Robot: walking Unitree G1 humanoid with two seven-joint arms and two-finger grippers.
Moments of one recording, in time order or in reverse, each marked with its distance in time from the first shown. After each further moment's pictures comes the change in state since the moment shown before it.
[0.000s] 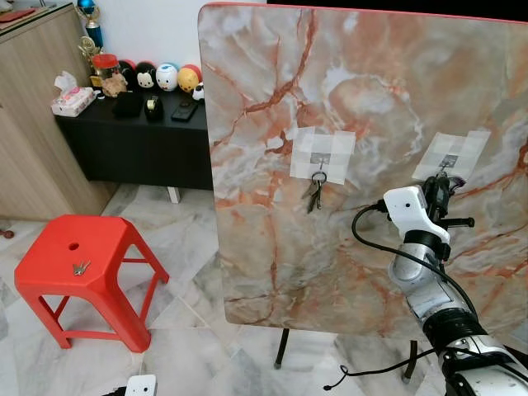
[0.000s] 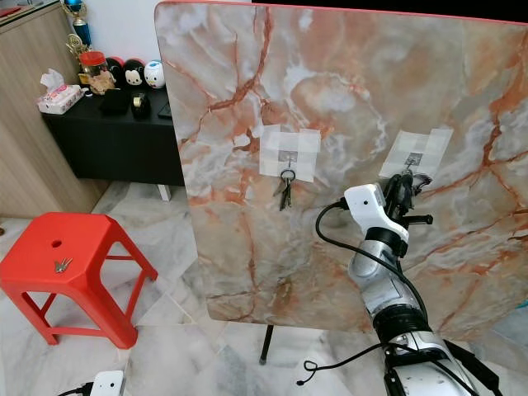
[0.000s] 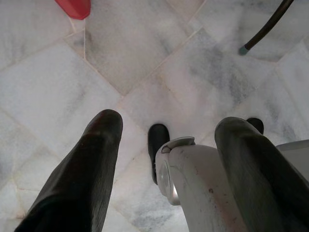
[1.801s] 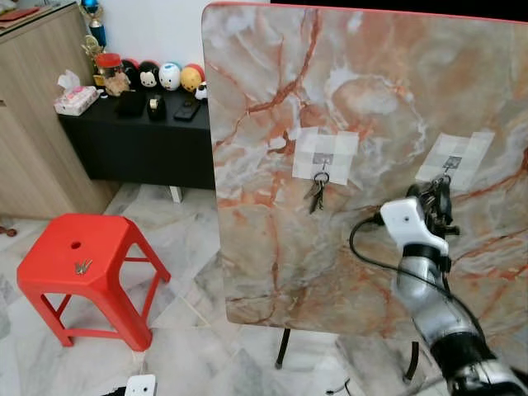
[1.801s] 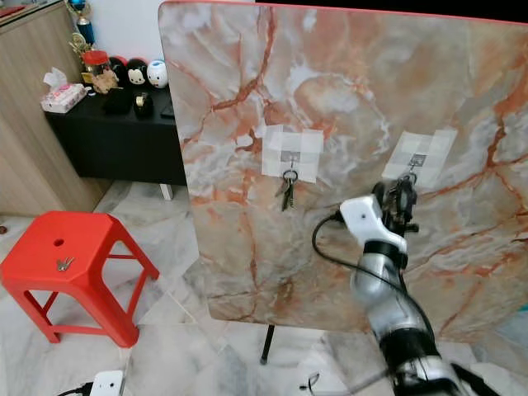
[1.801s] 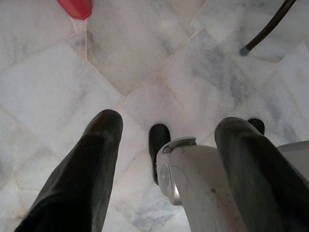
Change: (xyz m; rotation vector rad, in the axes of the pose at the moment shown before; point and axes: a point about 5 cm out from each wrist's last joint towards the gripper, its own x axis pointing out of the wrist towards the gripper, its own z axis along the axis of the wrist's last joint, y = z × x) left arm 0.000 0.001 0.001 0.002 -0.003 0.002; right arm -0.045 0.007 -0.014 0.091 -0.121 0.176
